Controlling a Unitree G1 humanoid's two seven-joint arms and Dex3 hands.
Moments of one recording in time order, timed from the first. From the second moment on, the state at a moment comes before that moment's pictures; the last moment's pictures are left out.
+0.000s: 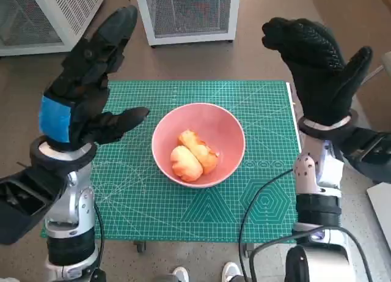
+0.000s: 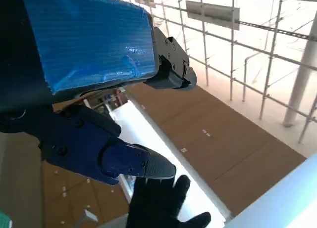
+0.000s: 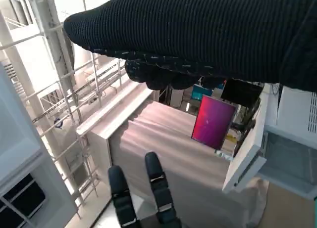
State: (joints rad) left arm -0.52 0.24 0.18 -0.20 -0.21 -0.20 -0.29; right arm -0.86 -0.12 -0.24 0.58 0.48 -0.57 0.72
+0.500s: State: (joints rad) left arm -0.53 0.26 0.18 -0.16 -0.21 -0.17 -0.28; right arm -0.89 -0.12 -0.24 0.59 0.47 -0.57 0.72
